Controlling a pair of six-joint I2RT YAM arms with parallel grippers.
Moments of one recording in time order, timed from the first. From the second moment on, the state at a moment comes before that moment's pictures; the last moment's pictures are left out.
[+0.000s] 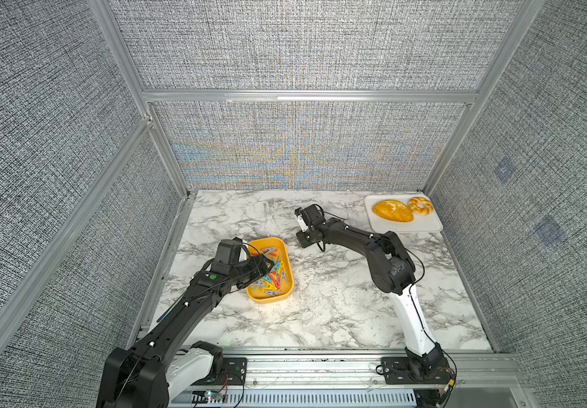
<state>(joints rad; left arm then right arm) -0.34 1.08 0.66 -0.39 0.37 -0.78 0.61 2.33 1.79 -0.43 0.04 0.08</state>
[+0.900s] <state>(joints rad) -0.29 0.89 0.77 -0.63 0.17 -0.76 0.95 1.98 1.70 -0.46 -0.01 0.20</state>
